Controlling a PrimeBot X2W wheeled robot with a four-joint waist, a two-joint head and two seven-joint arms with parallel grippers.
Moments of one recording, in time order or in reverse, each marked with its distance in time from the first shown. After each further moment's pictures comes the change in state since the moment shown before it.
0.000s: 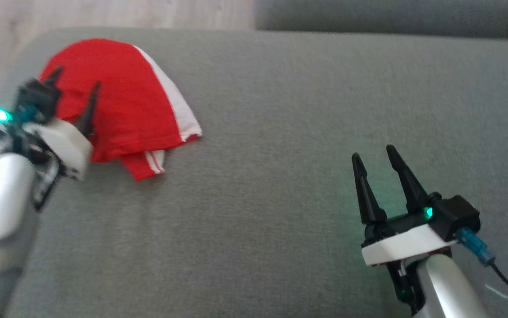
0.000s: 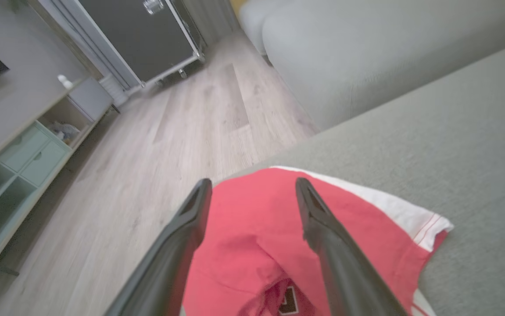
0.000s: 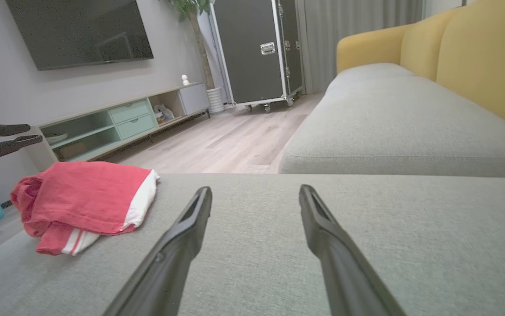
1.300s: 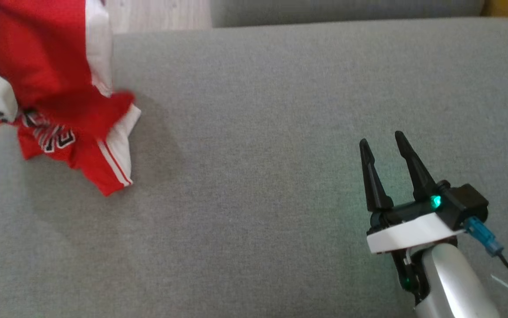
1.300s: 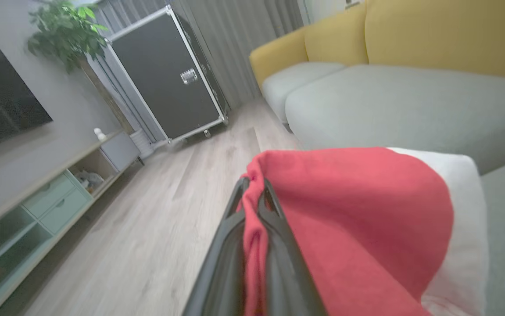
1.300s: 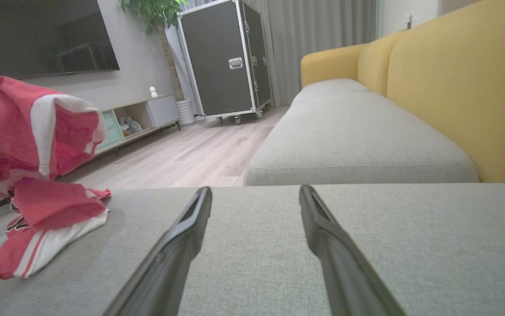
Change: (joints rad) left arm -0.329 0.155 -0.286 0.313 -0.330 0.024 -0.212; right arm -0.049 -0.001 -0.023 0.003 0.001 0.000 -0.001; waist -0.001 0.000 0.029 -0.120
